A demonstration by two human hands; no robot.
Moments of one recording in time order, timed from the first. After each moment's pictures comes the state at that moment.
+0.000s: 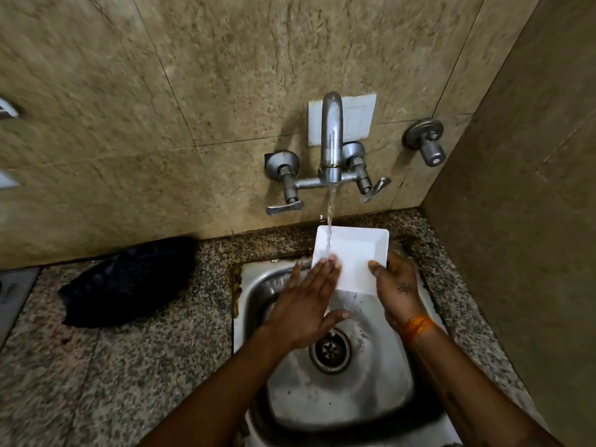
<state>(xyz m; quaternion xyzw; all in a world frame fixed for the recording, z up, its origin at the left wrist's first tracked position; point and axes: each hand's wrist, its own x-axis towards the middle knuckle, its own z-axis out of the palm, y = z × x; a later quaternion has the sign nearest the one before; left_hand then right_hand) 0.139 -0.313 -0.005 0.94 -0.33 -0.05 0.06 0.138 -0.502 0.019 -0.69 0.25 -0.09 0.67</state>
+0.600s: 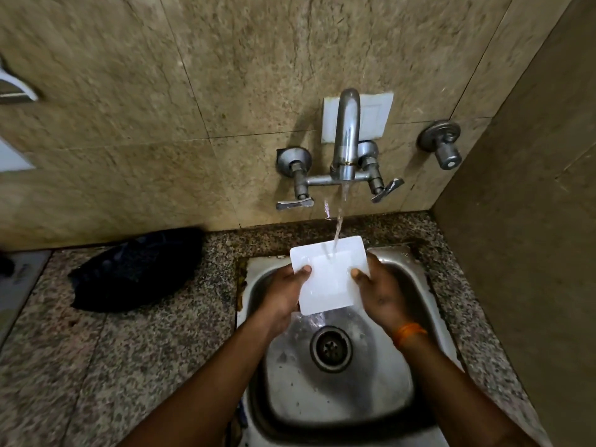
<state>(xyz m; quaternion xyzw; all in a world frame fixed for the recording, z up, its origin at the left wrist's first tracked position) 0.157 -0.301 0.019 0.65 0.23 -0.22 0.69 0.138 -0.488 -0.002 -0.83 0.10 0.01 0.55</state>
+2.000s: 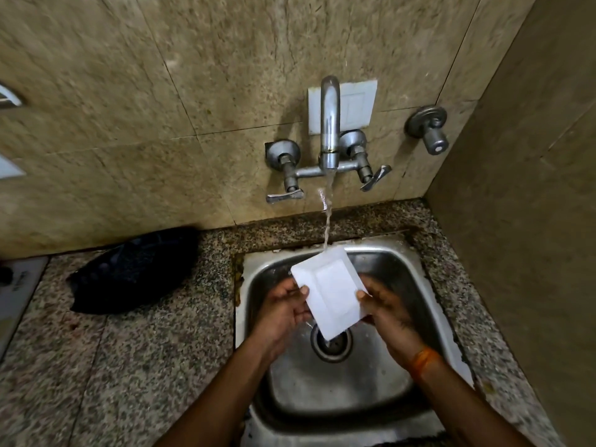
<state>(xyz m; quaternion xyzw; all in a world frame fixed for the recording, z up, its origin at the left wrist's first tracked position) 0.110 -0.294 -0.001 0.60 0.16 -0.22 0.75 0.072 -0.501 -0.026 -0.67 0.15 0.06 0.73</state>
